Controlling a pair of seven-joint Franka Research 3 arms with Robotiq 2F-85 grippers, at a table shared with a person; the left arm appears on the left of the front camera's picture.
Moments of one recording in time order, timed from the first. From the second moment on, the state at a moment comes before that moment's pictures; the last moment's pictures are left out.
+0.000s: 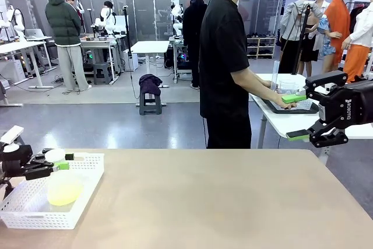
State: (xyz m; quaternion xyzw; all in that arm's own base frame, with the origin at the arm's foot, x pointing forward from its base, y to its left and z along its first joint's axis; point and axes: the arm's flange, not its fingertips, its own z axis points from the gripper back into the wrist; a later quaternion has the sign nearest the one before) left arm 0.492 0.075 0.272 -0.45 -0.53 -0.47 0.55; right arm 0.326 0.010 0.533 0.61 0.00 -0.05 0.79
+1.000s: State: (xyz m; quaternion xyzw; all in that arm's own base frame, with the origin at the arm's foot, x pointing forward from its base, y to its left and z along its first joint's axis) left arm 0.493 0.079 0.274 -0.45 -0.53 -0.47 0.55; right arm 0.326 0.010 0.533 0.61 0.00 -0.05 0.79
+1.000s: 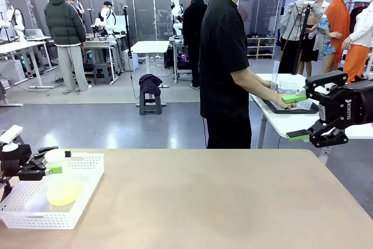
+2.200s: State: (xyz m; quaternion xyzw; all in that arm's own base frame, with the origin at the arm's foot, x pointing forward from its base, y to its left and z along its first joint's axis) left arm 0.494 0.136 0.296 -0.40 -0.55 -0.46 0.57; right arm 0.326 0.010 0.533 0.61 0.00 -0.05 0.79
